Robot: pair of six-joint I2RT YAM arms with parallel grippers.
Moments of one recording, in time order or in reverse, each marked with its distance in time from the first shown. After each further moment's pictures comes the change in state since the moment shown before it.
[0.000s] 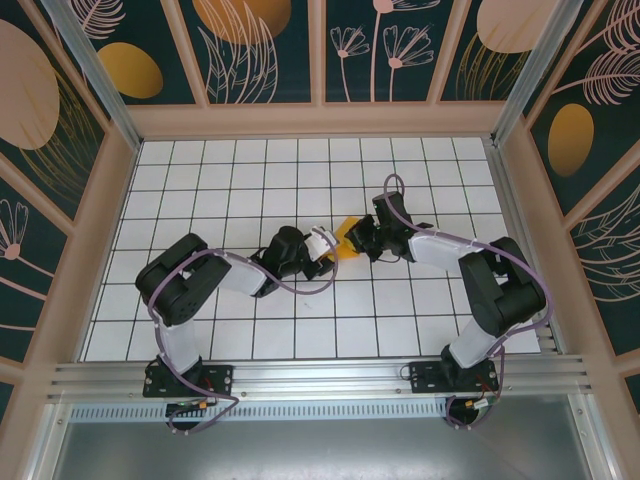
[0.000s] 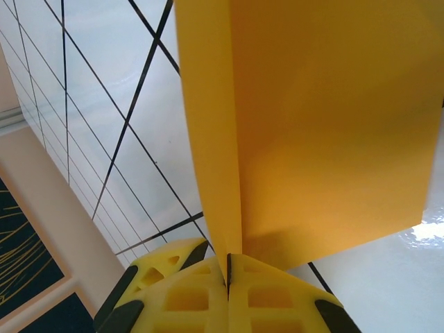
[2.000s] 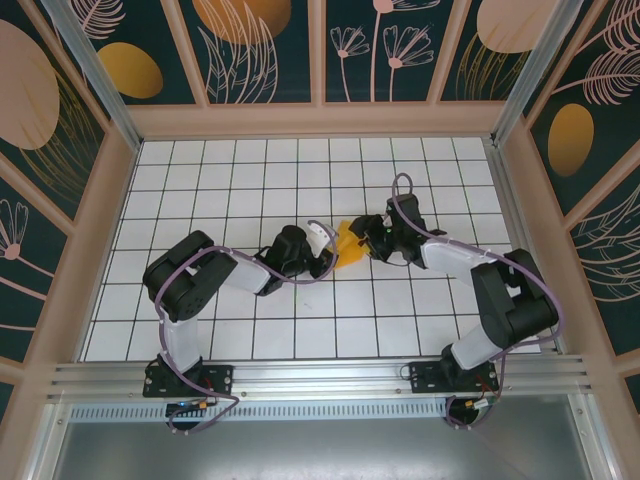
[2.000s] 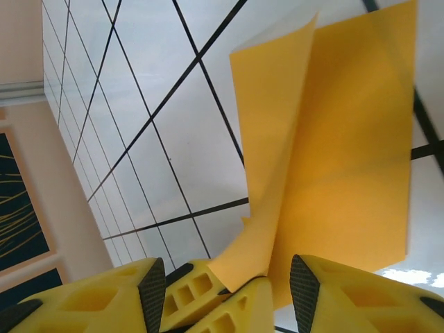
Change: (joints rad) left arm -0.003 0.039 0.028 0.017 0.121 -0.360; right arm -0.065 -0.100 -0.102 0.078 -0.021 -0.211
